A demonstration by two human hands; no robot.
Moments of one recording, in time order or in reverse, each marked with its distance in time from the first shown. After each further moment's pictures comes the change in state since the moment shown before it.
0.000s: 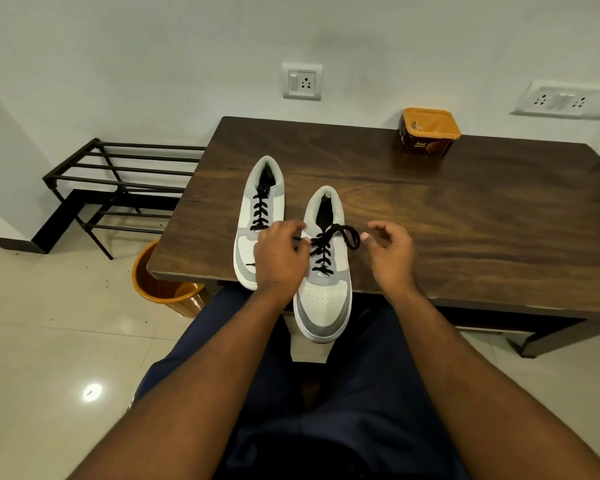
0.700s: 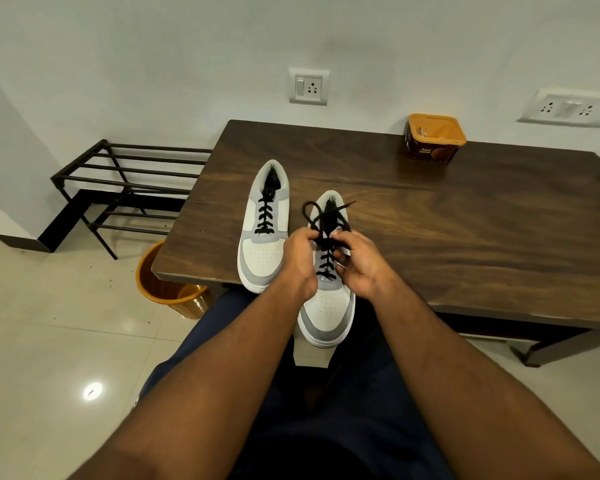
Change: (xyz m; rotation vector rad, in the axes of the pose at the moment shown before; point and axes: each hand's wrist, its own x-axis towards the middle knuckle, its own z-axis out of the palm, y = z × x) left_hand 0.011 0.039 0.015 -1.160 -0.173 -0.862; right_hand -0.007 -0.040 0.036 0.607 -0.380 0.654
